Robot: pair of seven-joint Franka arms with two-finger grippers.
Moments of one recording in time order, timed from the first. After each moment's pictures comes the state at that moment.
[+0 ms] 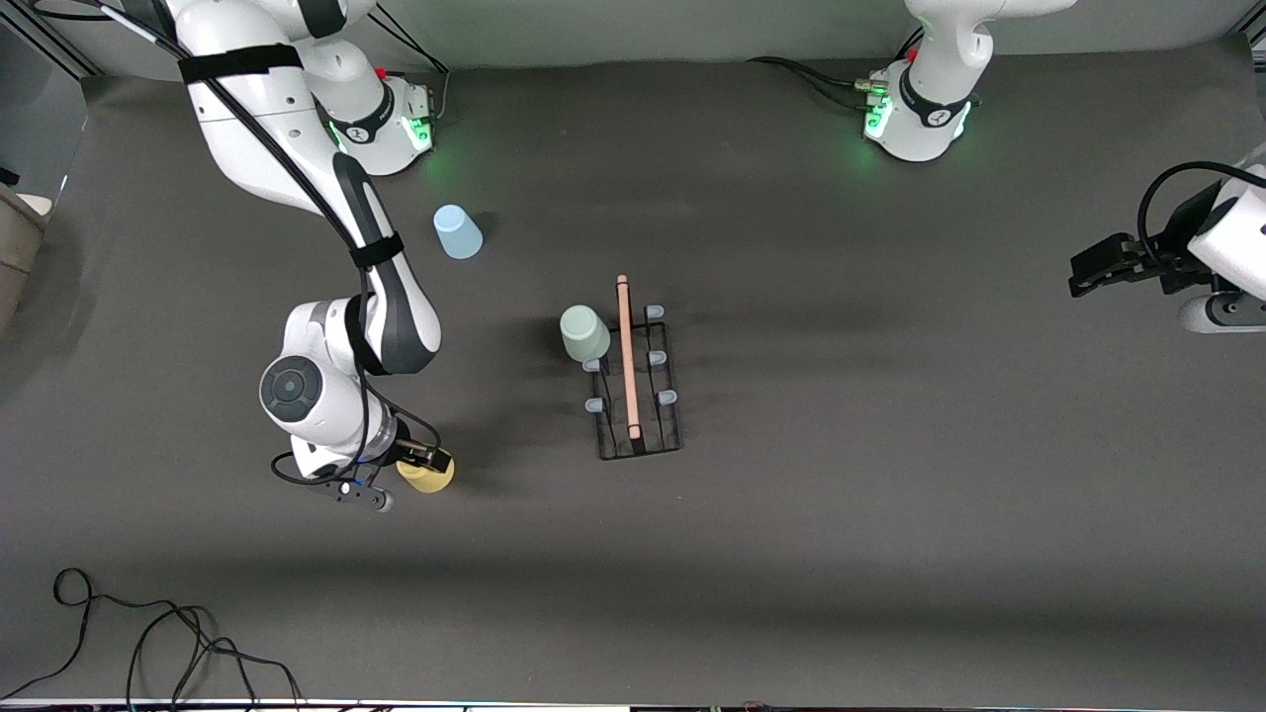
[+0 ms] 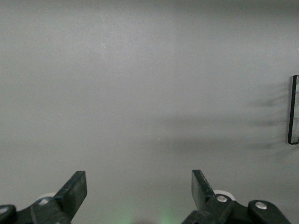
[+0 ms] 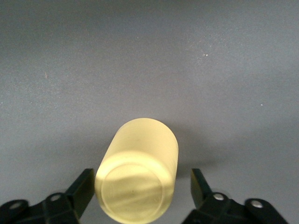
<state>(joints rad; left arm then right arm) 0.02 0.04 -0.06 -1.56 0.00 1.53 -0.06 0.52 0.63 -0.32 -1.76 0.26 2.39 0.38</state>
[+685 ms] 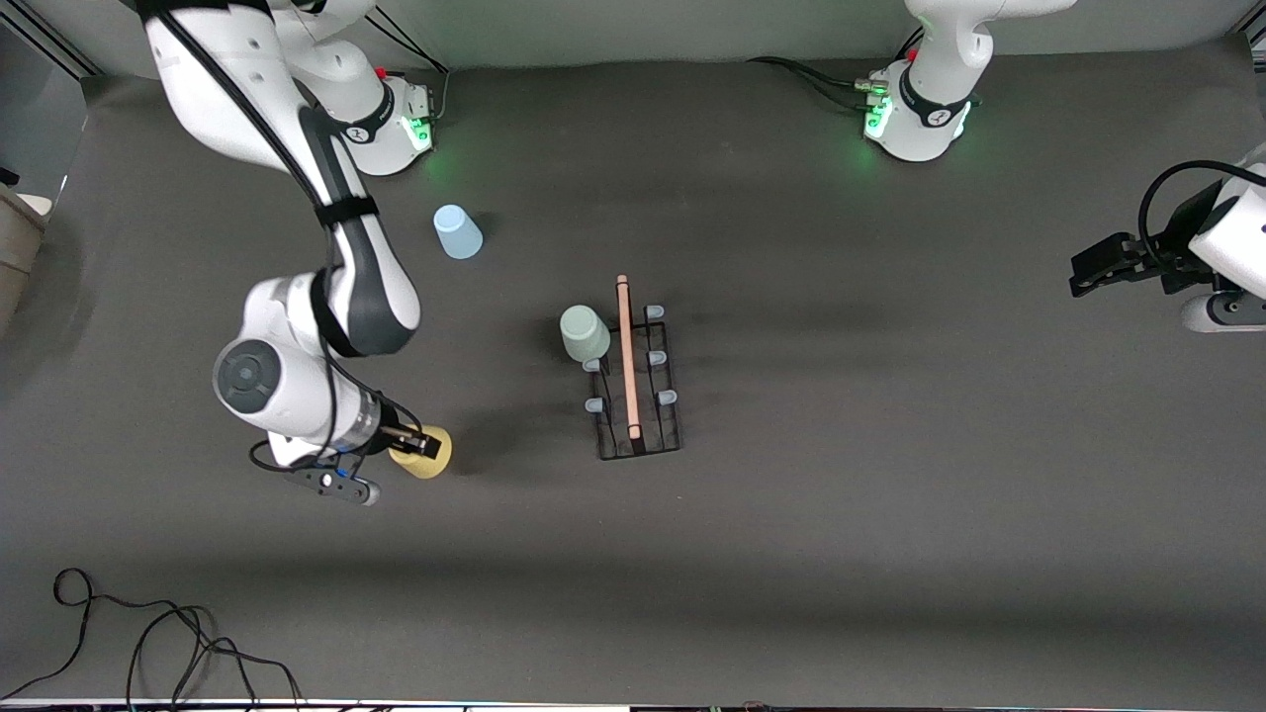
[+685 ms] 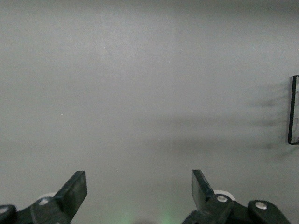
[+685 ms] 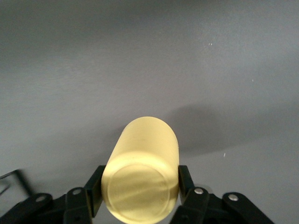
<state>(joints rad) 0.02 0.04 -0.06 -1.56 0.00 1.53 -0.06 0.53 0.49 -0.32 -1.69 0.27 2.13 0.45</state>
